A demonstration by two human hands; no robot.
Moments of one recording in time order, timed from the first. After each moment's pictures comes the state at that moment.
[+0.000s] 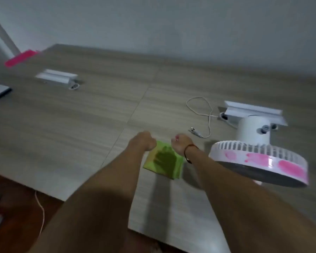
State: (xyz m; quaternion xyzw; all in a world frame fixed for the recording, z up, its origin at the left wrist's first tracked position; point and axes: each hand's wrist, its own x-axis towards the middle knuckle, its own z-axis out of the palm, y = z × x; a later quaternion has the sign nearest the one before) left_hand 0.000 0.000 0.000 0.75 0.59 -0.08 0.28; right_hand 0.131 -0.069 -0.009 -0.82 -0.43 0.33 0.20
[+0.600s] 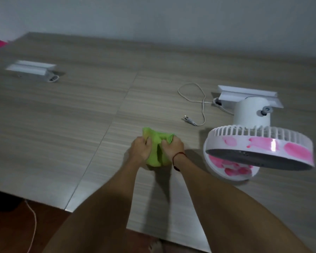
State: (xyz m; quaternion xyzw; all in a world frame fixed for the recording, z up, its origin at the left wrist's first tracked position) left_hand 0.003 -0.034 -0.069 0.70 0.61 0.14 0.34; right_hand 0.106 -0.086 -0.060 -0.83 -0.26 0.36 0.34
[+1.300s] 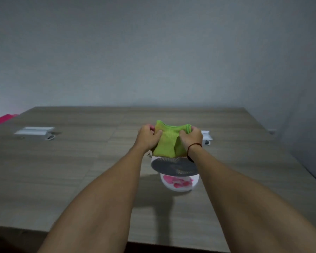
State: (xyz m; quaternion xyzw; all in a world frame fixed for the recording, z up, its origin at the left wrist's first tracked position) left_hand 0.112 -0.201 0.169 0.77 0.44 0.31 0.35; right_hand 0.229 -0.288 0.162 -0.77 -0.22 0.15 0.57
